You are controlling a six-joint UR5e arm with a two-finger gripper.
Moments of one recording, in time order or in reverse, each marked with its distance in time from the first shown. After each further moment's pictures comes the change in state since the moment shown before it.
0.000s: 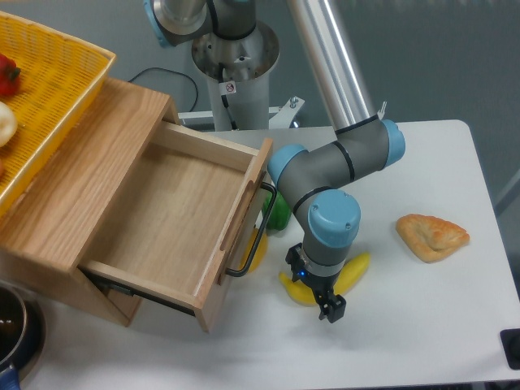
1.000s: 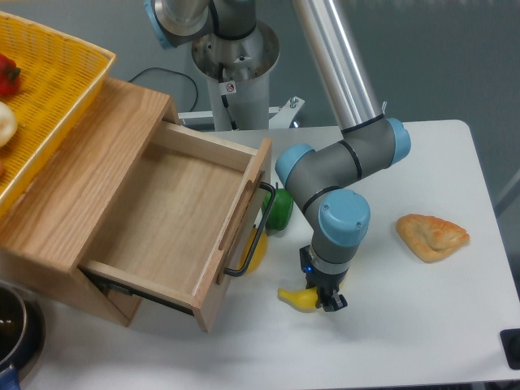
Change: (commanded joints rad) arm 0.029 0.011 -0.003 -0.002 -0.003 0.100
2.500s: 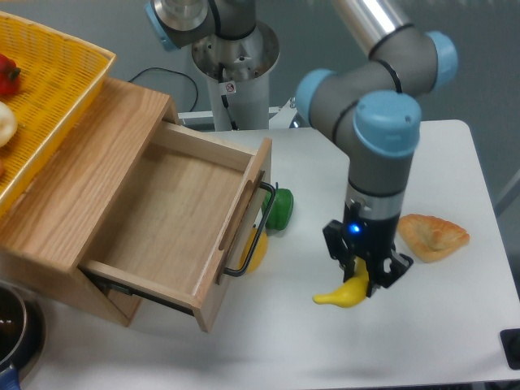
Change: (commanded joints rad) arm 0.018 0.267 0.196 -0.190 -0.081 -0.581
